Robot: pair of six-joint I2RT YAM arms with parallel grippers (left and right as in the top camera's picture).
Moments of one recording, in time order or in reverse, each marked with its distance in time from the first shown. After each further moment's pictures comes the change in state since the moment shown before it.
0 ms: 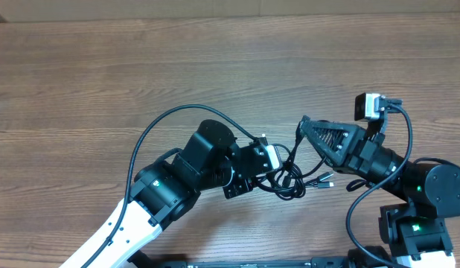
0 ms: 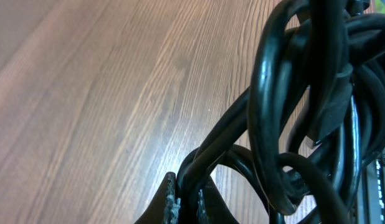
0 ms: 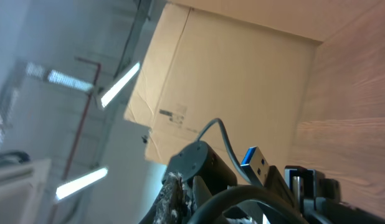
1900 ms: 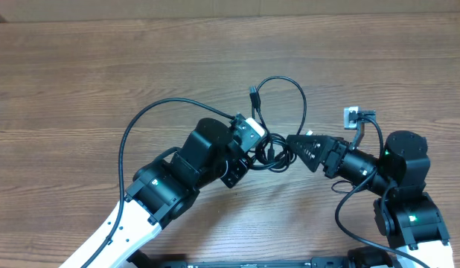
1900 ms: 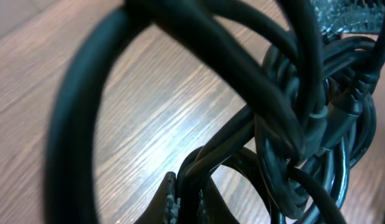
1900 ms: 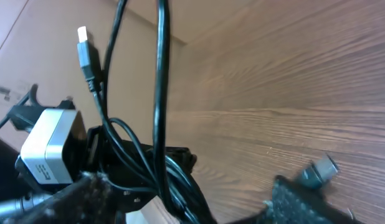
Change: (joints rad) left arm 0.015 0.000 0.000 0.002 -0.253 -0.361; right arm 0.003 0.058 0.008 -0.671 0.116 -0.900
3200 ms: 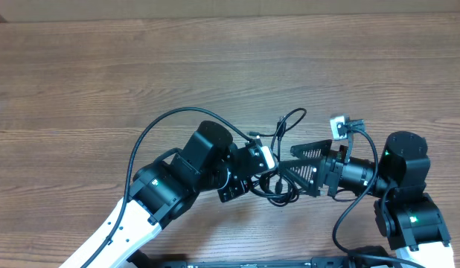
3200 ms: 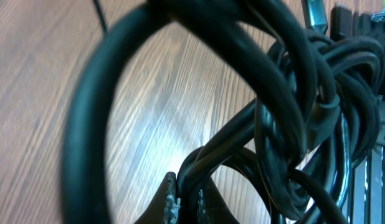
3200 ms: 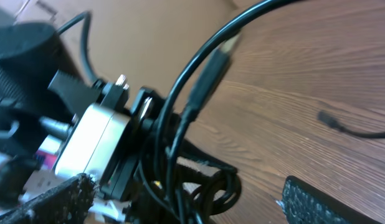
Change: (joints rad) left arm 0.000 0.000 0.000 -0.078 0.244 0.328; right arm 0.000 -0.005 0.004 -0.029 -0.273 -0.254
